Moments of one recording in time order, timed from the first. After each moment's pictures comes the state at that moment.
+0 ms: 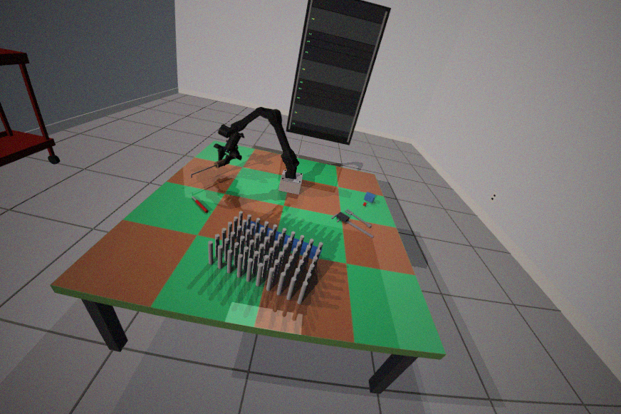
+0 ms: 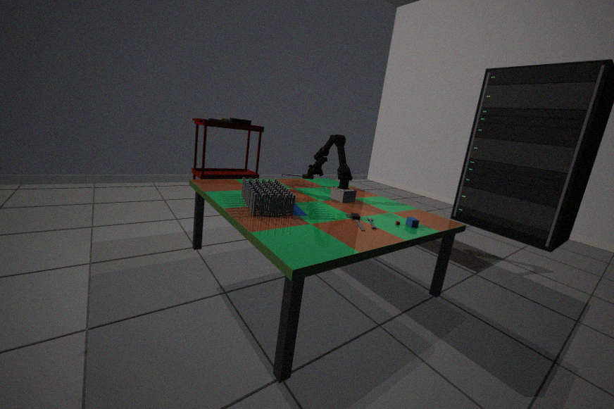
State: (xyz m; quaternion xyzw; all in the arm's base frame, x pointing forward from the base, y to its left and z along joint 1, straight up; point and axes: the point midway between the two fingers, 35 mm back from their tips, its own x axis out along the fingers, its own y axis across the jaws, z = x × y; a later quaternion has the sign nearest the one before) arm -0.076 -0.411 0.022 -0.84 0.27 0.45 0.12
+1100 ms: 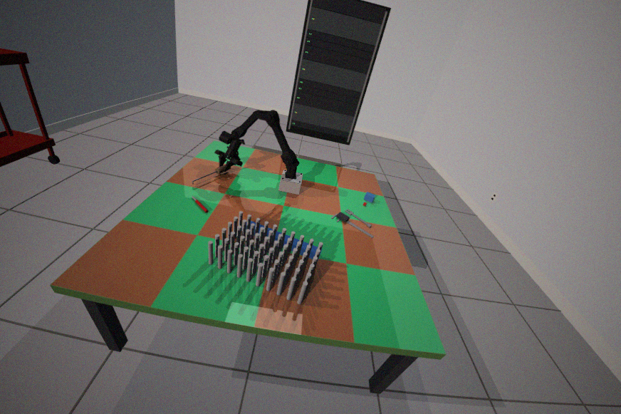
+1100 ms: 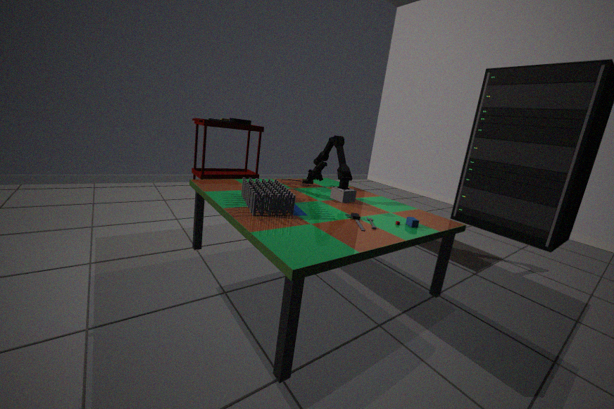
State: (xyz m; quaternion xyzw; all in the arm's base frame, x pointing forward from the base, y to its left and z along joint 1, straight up) arm -0.074 -0.405 -0.018 -0.84 0.27 0.45 0.12
